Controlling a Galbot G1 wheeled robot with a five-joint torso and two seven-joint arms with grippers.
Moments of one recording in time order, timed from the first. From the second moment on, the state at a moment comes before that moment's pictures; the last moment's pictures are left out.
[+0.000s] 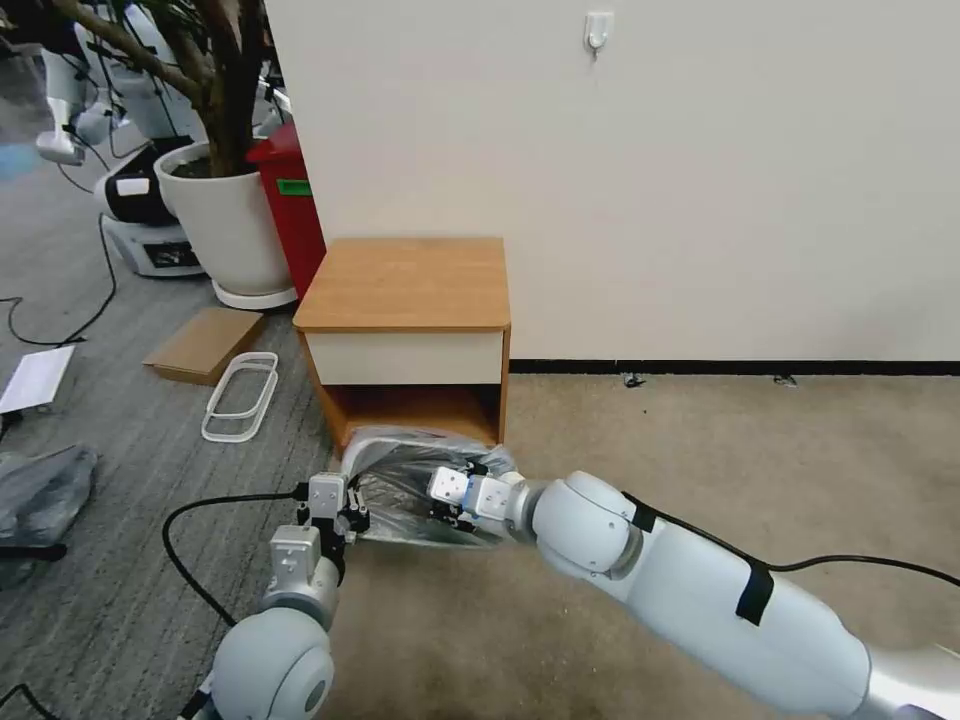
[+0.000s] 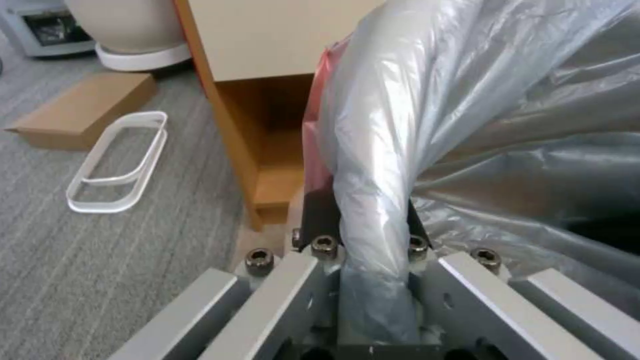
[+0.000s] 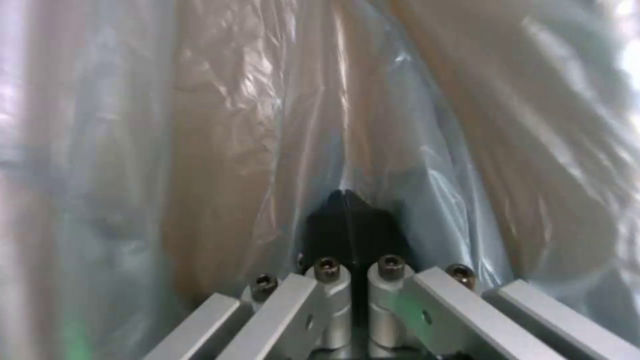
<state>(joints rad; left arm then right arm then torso) 1.50 -1.10 -0.29 -2.18 -0.39 0.38 -0.45 -0.60 1.07 -0.50 1.86 -0.11 -0.71 -0.38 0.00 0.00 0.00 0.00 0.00</state>
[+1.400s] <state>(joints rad) 1.44 -1.12 -0.22 -2.15 -0.40 0.38 -0.46 -0.50 1.23 -0.61 1.47 -0.23 -0.71 -0.42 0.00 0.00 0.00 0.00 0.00</state>
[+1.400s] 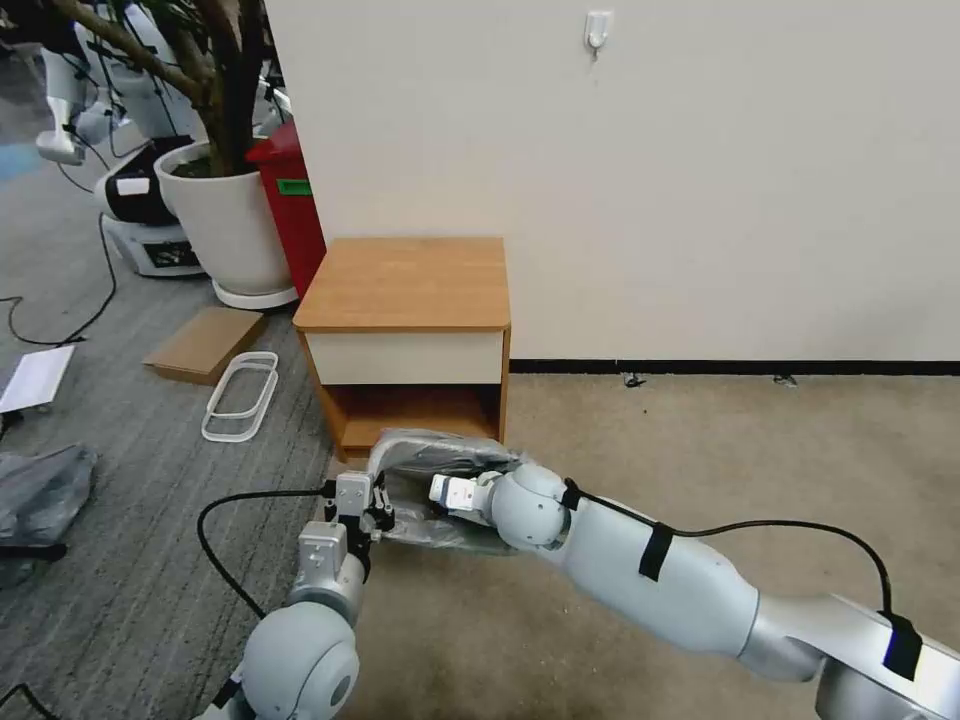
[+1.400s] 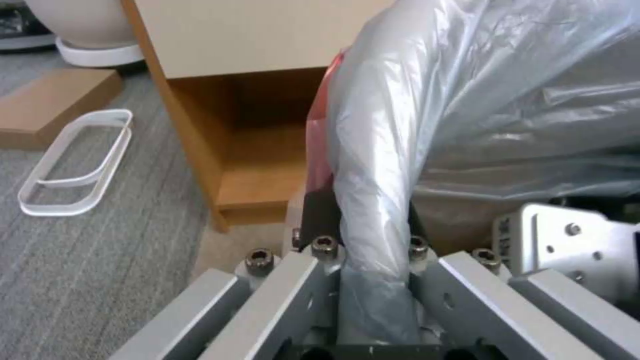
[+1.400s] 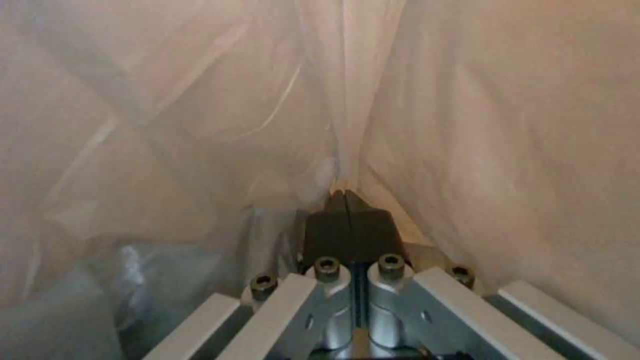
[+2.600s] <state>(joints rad) 1.44 -1.11 -0.21 -2.17 -0.49 0.39 -0.48 -0.53 1.24 -0.59 1.43 -0.24 -0.71 -0.41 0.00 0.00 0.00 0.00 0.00</state>
